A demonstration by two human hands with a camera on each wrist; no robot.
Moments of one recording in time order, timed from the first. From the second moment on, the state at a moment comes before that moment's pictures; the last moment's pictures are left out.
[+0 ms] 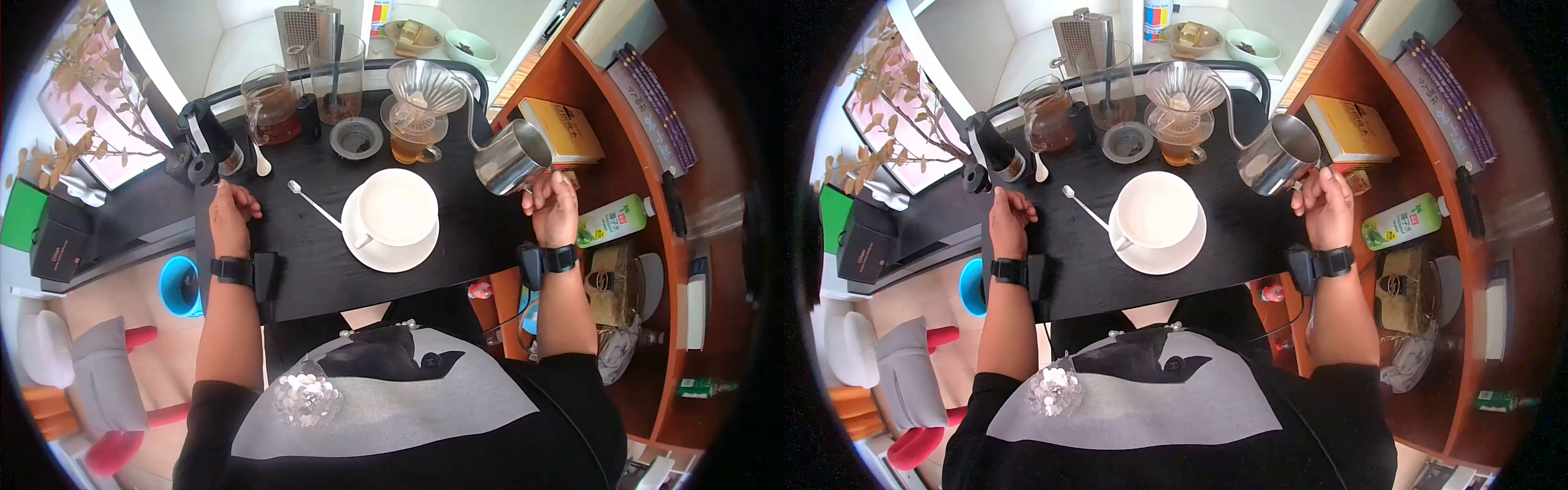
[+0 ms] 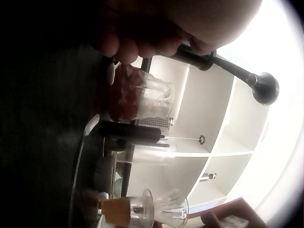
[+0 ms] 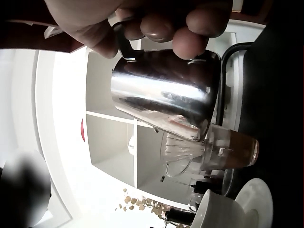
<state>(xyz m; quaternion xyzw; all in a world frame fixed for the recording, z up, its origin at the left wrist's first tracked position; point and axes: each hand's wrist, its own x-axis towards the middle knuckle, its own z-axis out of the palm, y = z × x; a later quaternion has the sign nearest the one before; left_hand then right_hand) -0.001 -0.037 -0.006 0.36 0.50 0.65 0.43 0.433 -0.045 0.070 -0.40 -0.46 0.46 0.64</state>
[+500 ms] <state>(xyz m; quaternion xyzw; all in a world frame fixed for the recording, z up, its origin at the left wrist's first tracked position) 0.002 -0.031 -0.011 0.42 0.59 0.57 0.39 0.444 -0.017 0.000 -0.48 -0.44 0.49 0.57</state>
